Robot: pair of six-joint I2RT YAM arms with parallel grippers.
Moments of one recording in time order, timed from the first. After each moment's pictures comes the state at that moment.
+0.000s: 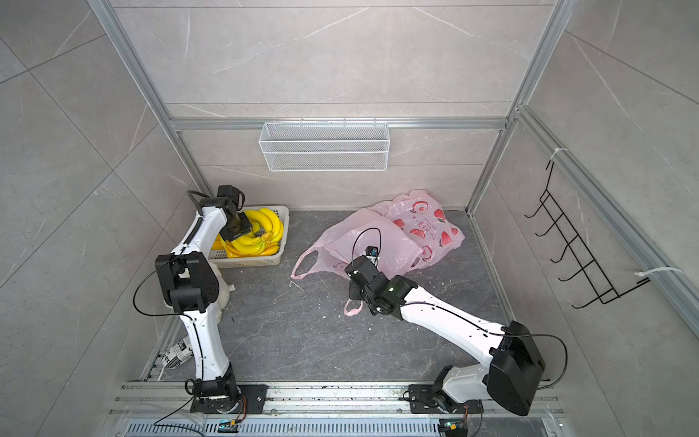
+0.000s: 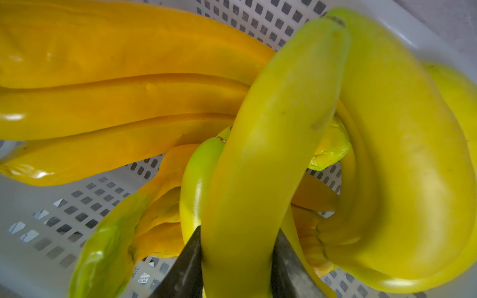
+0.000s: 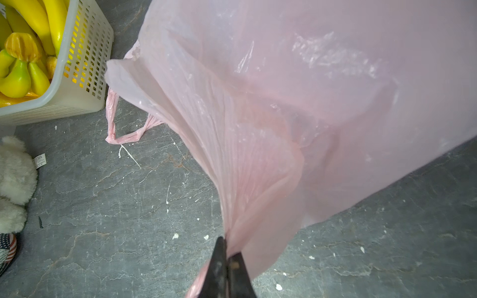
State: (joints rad) left arm 0.03 2.12 1.99 -1.03 -0.17 -0.52; right arm 0.84 1.37 1.07 -0.60 0.32 0.76
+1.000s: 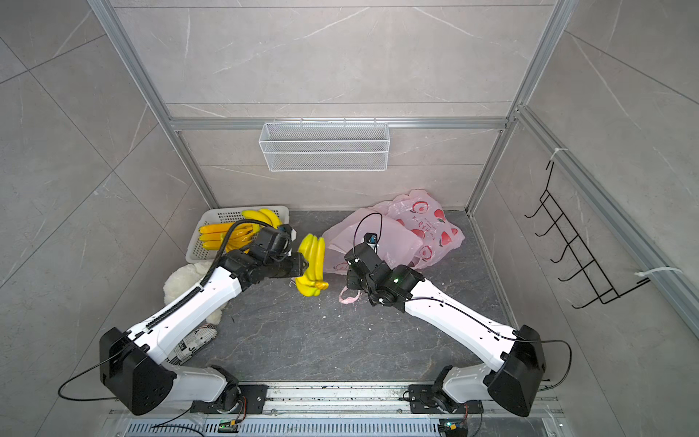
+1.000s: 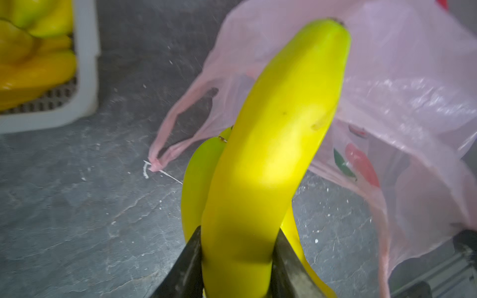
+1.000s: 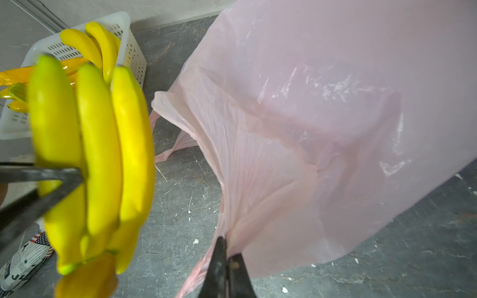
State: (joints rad) left arm -0.58 1.40 1.20 -0.70 0.04 -0.49; right arm 0.84 1.36 1.23 -0.70 0.32 0.71
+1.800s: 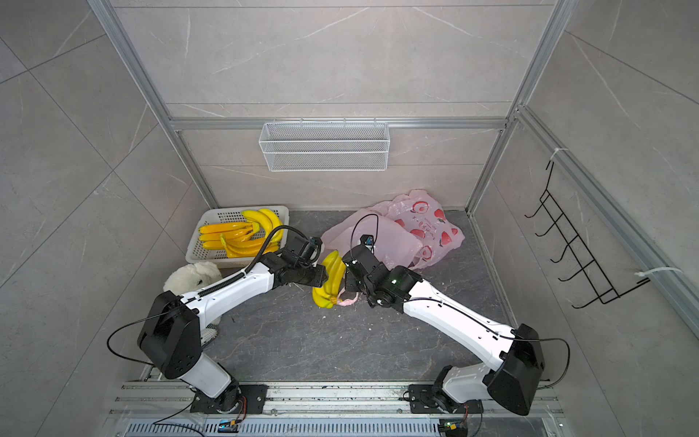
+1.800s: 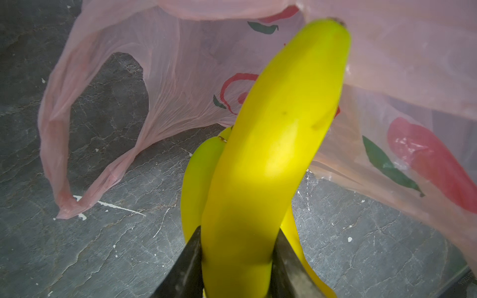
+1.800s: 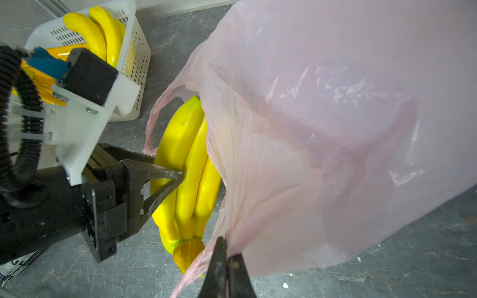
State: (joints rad) left arm -0.66 1.61 1.18 -0.55 0.06 -0.35; right arm 0.86 1.37 1.24 -0.71 0.31 0.70
